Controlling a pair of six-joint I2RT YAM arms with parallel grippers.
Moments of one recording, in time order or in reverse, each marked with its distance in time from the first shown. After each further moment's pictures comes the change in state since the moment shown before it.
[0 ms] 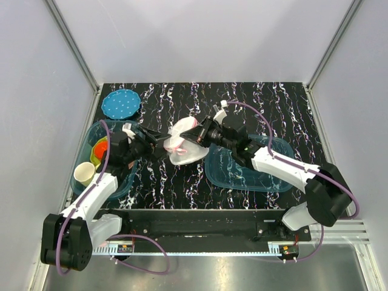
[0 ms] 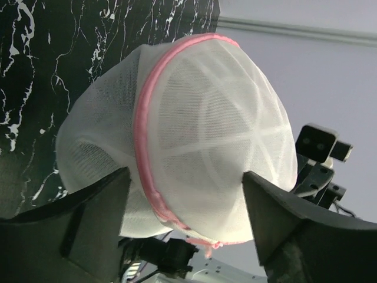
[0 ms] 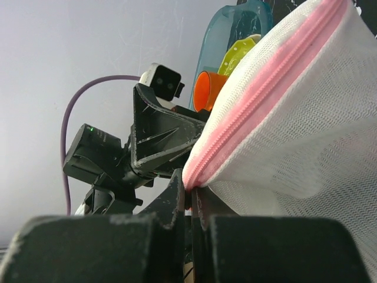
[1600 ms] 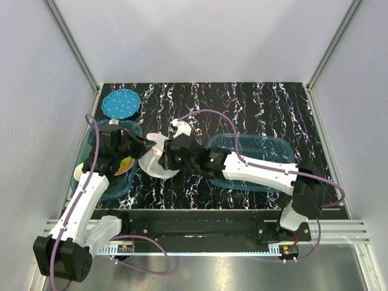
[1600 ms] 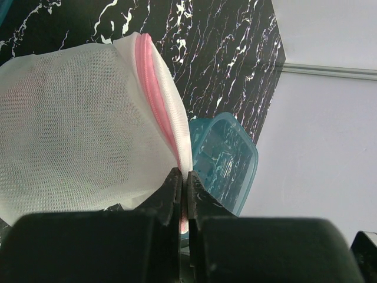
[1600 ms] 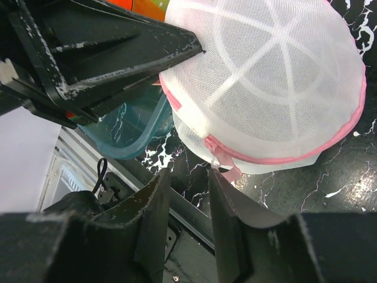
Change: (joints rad) left arm 0.017 -0.106 0.261 -0.574 -0.251 0.235; right arm 0.405 0.198 0.405 -0.592 0.484 -0.373
